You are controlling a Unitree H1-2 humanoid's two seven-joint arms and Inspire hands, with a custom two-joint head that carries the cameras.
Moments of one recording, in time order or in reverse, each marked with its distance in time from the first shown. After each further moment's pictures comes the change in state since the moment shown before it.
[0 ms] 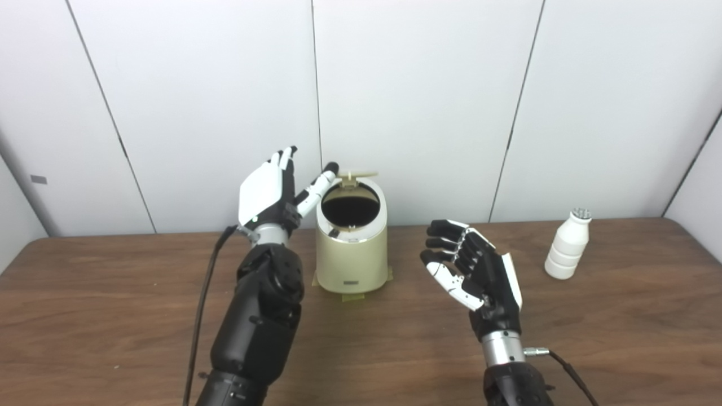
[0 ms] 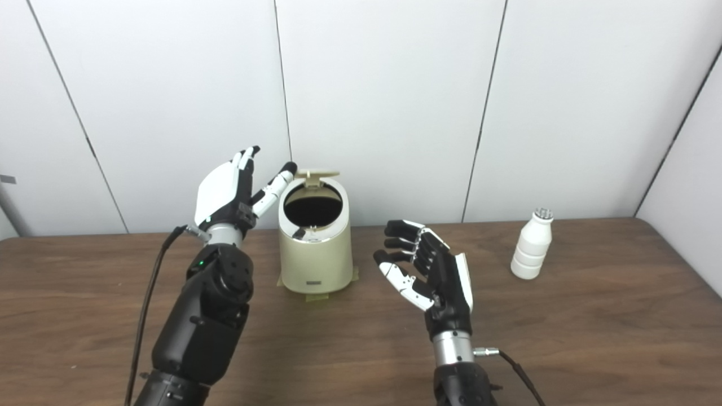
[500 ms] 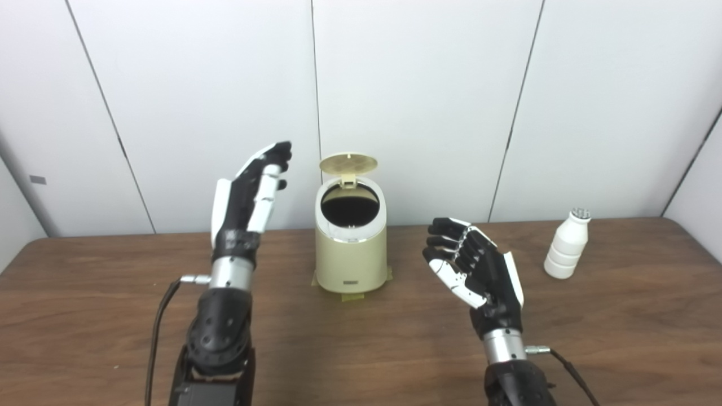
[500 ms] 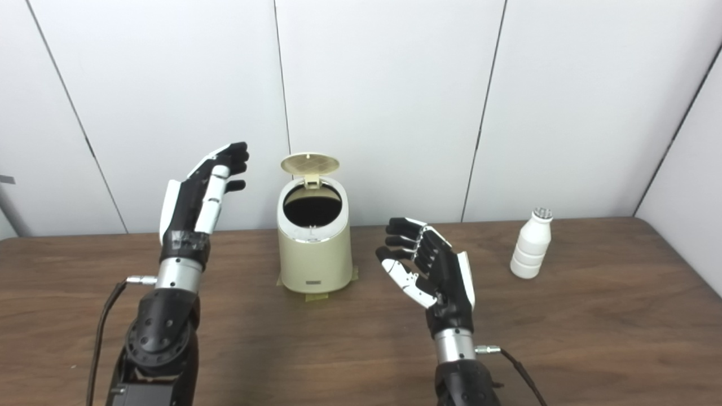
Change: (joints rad) left arm 0.270 -0.014 0.138 -0.344 -0.569 -0.253 -0.050; right arm -0.014 -0.021 -0.018 0.001 0.030 -0.006 0.002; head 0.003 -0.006
